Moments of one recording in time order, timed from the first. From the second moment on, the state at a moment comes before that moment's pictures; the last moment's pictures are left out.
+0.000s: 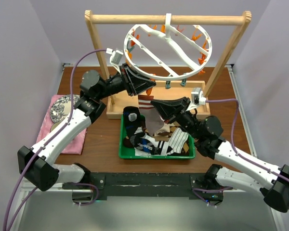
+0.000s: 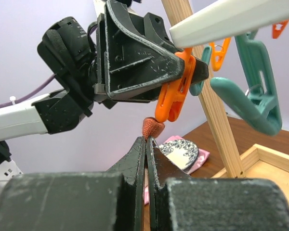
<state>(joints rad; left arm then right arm) -0.55 1.29 1.21 0.38 0.69 -0.74 0.85 0.92 0.67 0.72 -0.05 0.46</state>
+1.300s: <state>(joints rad) -0.54 1.30 1.21 0.43 0.73 -0.75 0.75 0.87 0.63 0.78 -0.08 0.51</state>
